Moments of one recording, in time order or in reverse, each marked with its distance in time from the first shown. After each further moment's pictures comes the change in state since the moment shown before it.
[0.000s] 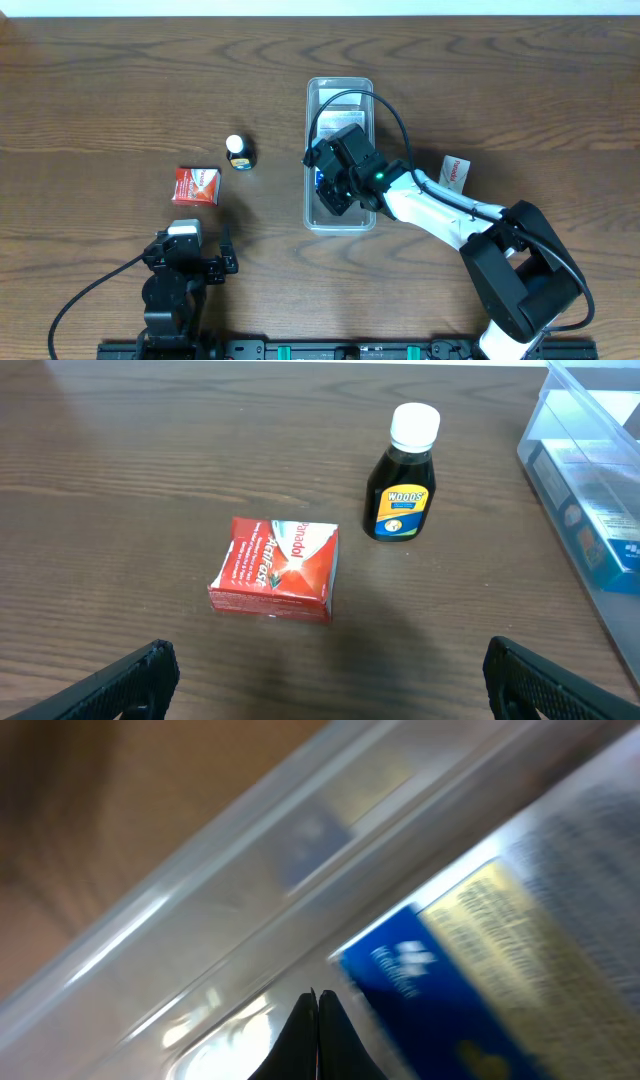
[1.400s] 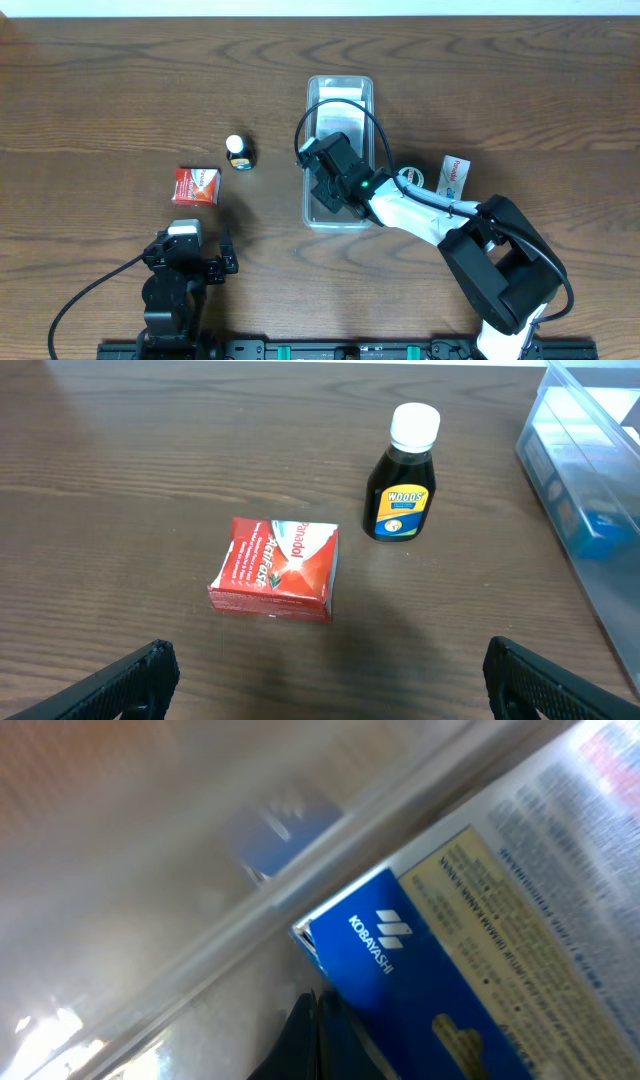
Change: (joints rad) left arm 0.000 0.000 0.000 0.000 0.000 0.000; right arm 0.057 0.068 0.000 0.120 0.283 -0.072
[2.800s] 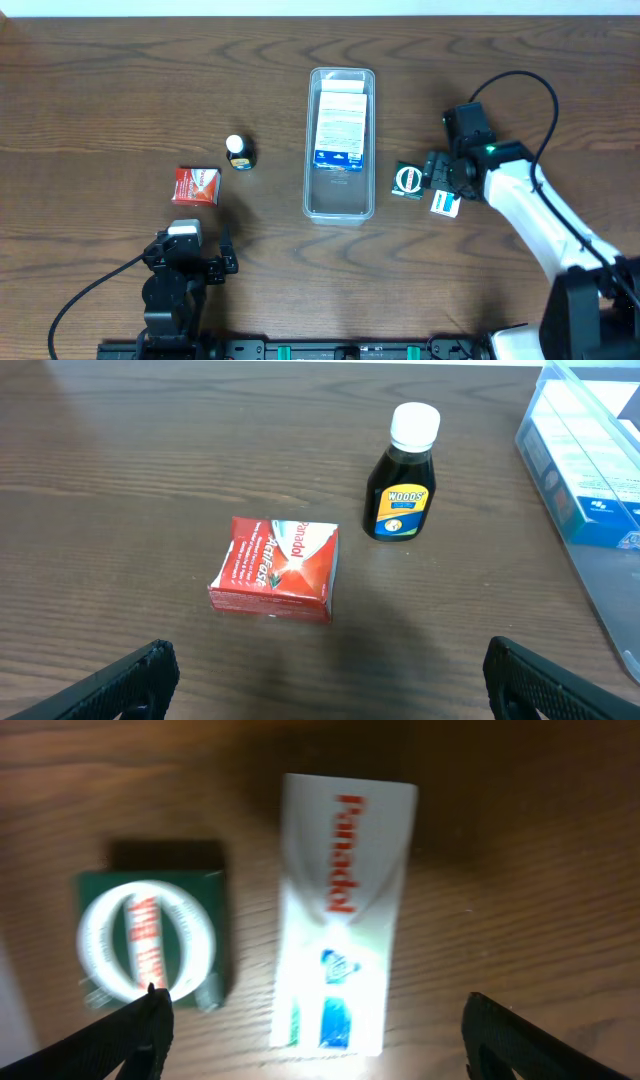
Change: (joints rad) left arm 0.000 0.000 0.000 0.000 0.000 0.000; right arm -0.500 -0.332 -0.044 -0.651 0.096 0.649
